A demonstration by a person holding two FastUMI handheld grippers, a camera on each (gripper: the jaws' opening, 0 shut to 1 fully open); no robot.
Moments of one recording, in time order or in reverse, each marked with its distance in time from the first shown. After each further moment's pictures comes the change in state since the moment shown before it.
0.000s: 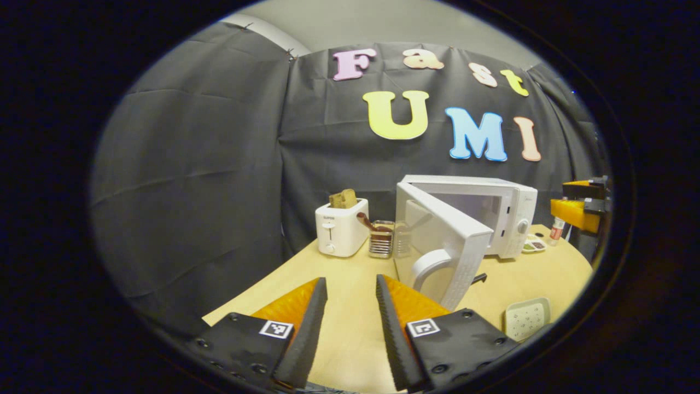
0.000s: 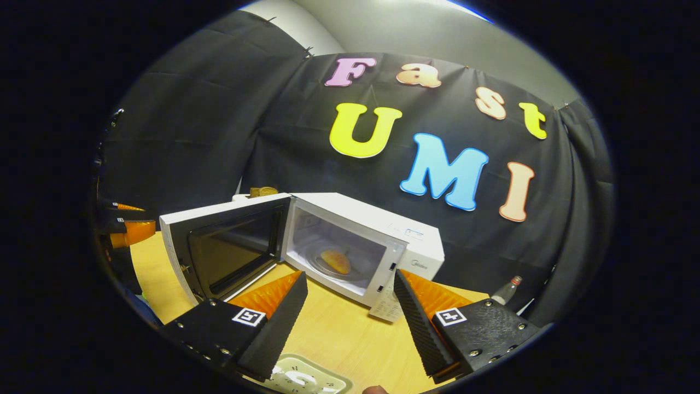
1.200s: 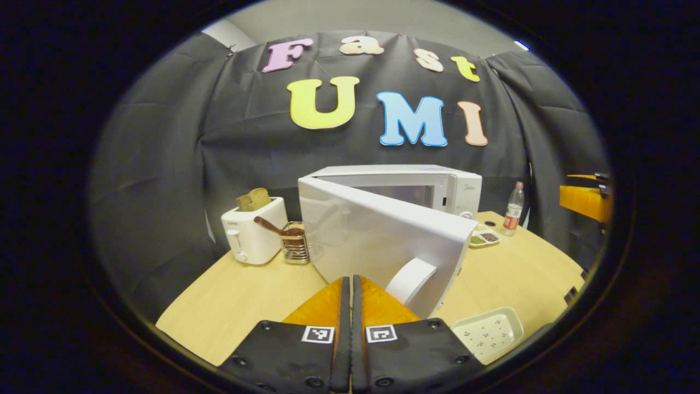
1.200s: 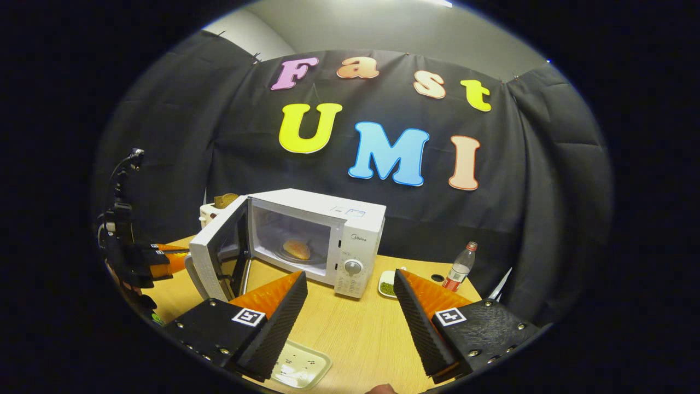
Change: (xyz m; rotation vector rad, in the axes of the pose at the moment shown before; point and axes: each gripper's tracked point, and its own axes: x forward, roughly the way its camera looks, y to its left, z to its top) left arm 0.053 -0.170 0.015 0.079 0.032 -0.299; right arm -0.049 -0.079 -0.024 0.181 0.051 -0.151
